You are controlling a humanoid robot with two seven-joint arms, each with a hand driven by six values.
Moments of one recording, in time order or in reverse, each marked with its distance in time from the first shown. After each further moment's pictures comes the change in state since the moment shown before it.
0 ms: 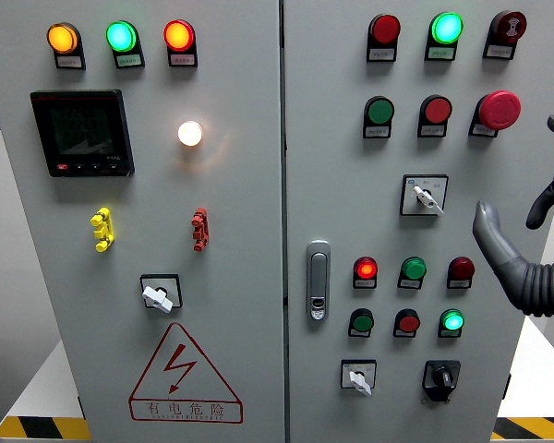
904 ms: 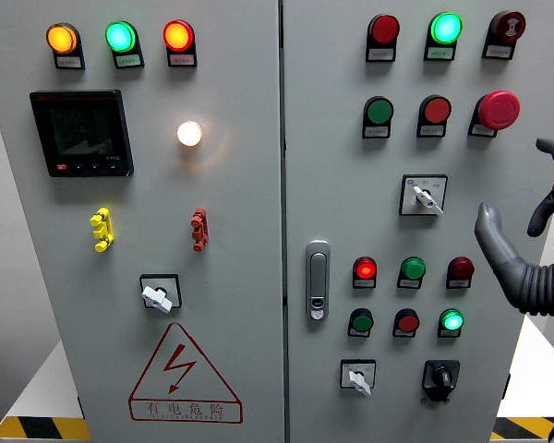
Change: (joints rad) left arm 0.000 0.000 0.000 0.000 0.000 0.000 0.000; right arm 0.009 -0.003 -0.004 -0.063 0.012 -0.044 -0.042
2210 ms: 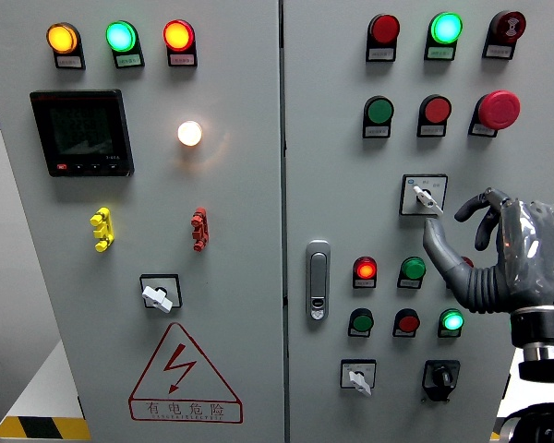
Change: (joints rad) left arm 0.000 -0.001 0.000 0.000 0.000 0.000 0.001; right arm 0.072 0.000 -0.078 -0.165 0.064 -0.001 -0.050
